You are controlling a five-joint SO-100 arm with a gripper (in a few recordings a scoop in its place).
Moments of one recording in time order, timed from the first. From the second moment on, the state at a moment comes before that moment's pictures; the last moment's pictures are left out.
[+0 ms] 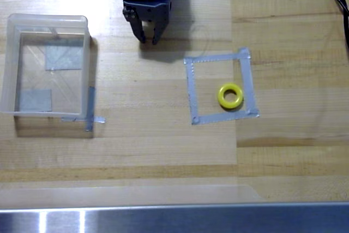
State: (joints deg) arm 4.0 185.8 178.1 73.7 94.6
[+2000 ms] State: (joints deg) arm -28.4 79.4 85.2 82.4 105.8
